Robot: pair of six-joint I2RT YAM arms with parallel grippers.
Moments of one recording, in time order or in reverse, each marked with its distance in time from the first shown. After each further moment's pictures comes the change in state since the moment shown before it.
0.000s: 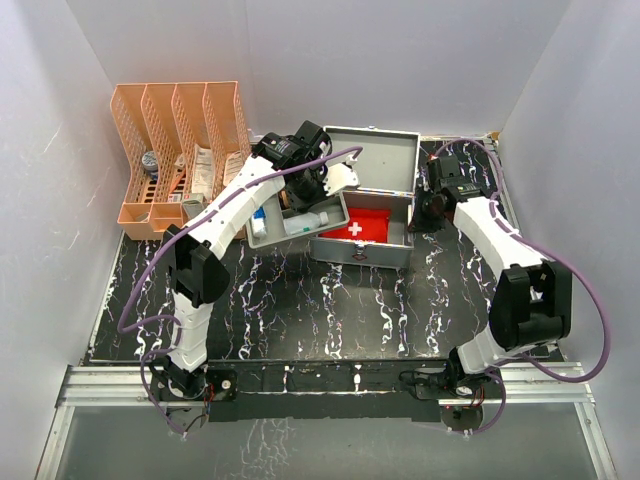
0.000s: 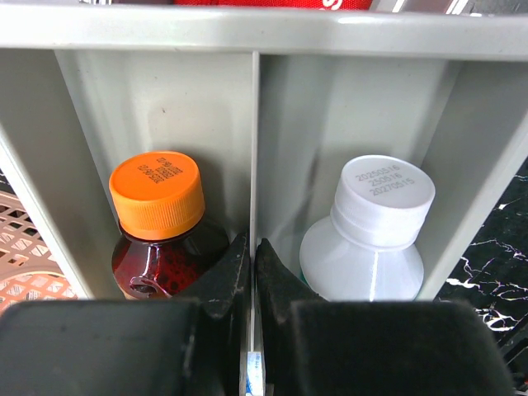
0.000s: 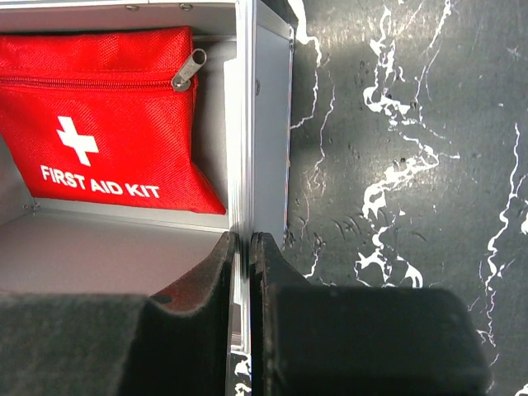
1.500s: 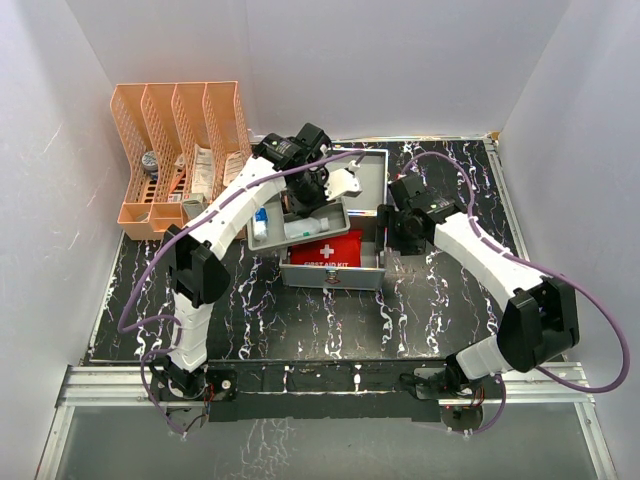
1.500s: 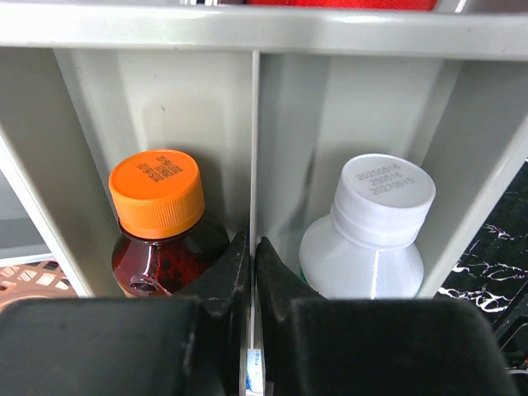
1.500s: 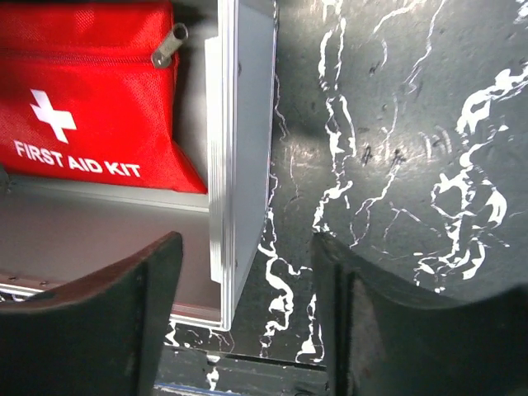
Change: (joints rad) left arm -0.003 0.000 -0.004 -0.031 0.067 0.048; right arm 0.272 -0.109 -0.073 -0.109 0.075 0.135
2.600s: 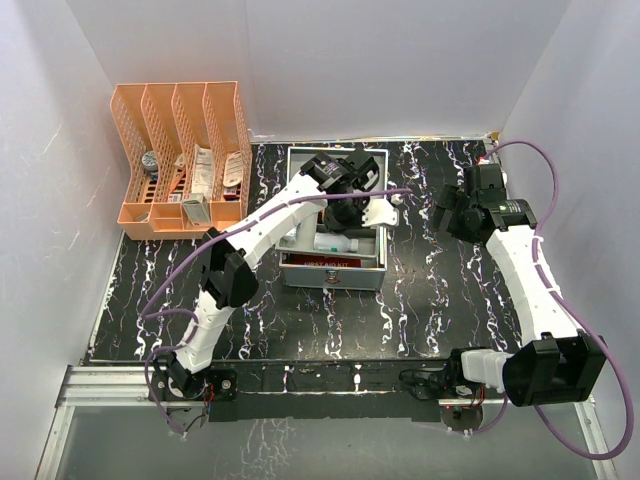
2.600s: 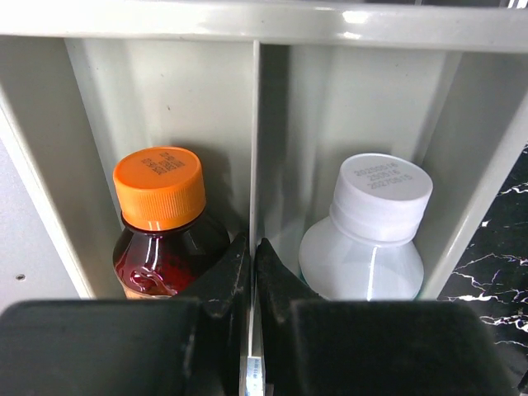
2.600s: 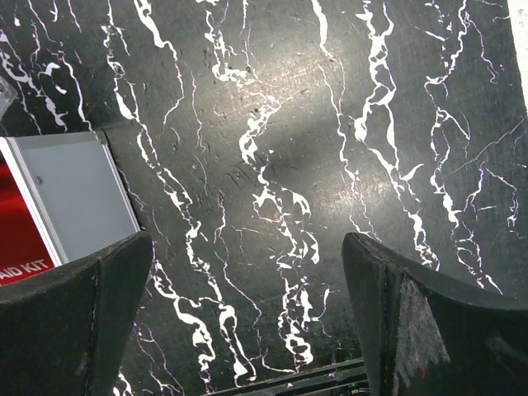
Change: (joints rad) left arm -0.186 0.159 0.145 -0.023 -0.047 0.098; right arm -0.362 -0.206 0.053 -0.117 0.152 -0.100
